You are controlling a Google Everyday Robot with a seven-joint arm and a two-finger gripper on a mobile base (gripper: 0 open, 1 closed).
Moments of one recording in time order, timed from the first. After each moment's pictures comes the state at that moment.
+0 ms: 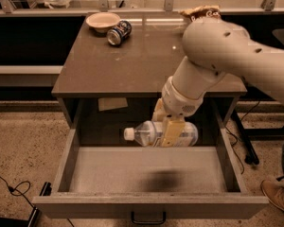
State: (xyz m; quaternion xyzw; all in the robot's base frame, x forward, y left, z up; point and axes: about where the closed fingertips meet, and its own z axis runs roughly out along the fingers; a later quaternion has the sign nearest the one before) arm 0.481 -0.058 0.785 -0.77 0.61 0.11 0.14
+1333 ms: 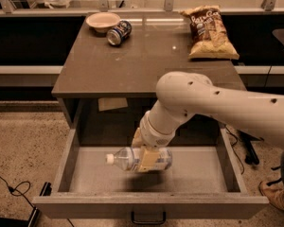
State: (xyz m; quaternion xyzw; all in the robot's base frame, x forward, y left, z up) arm 0.461 0.004 0.688 -0.77 0.61 0.14 0.16
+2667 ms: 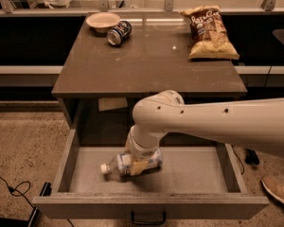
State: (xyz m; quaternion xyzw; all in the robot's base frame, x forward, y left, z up) arm 0.474 0.029 0.619 -0.79 0.60 0.08 0.13
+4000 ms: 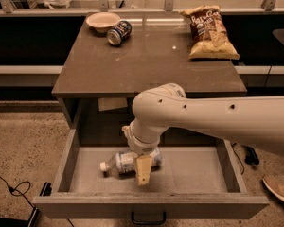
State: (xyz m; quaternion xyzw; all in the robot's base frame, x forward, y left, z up) arm 0.472 0.028 0.642 -0.80 0.58 0.07 0.13
